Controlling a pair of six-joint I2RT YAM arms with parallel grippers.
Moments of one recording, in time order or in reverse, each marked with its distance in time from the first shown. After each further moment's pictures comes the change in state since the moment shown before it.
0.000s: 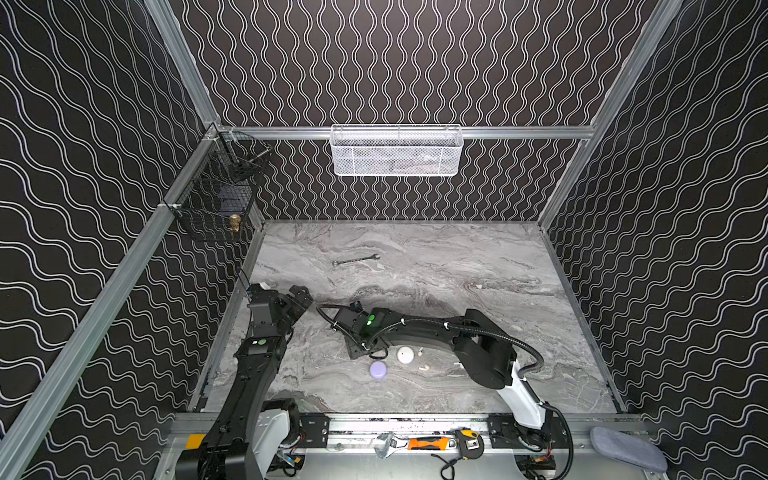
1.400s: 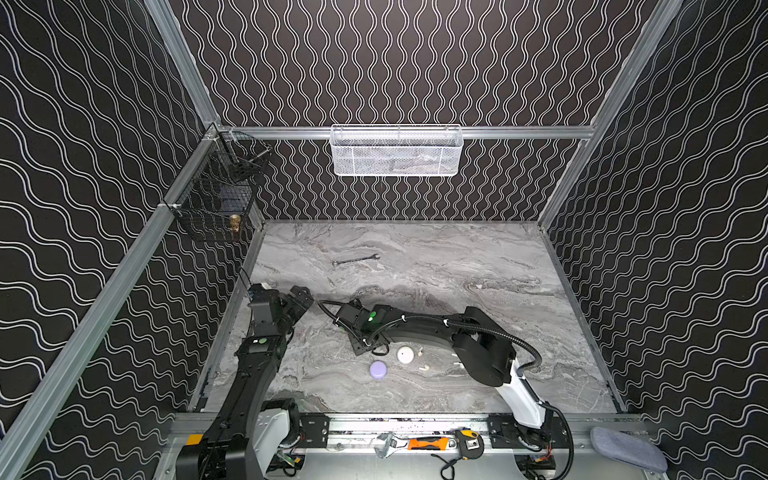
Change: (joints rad) left arm 0.000 0.020 0.000 0.008 0.016 0.001; right arm -0.030 0.008 -0.010 0.014 0.010 -0.087
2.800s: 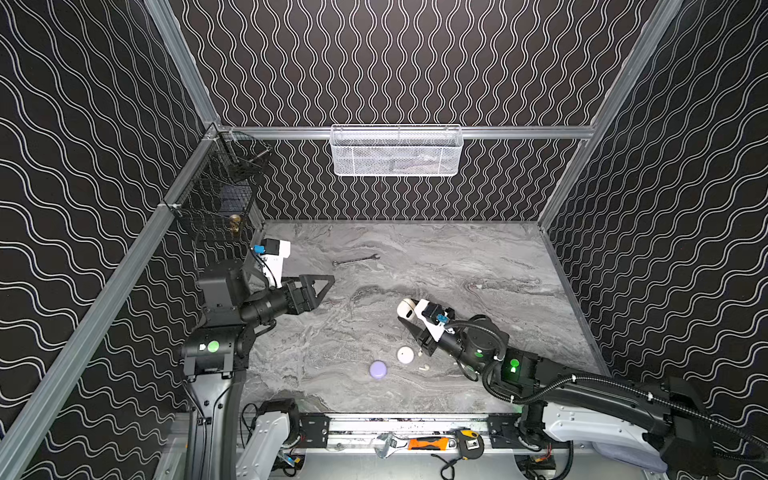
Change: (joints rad) left arm -0.015 -0.136 0.715 -0.729 0.715 0.458; right arm -0.005 -1.217 -1.081 1.123 0.026 -0.901
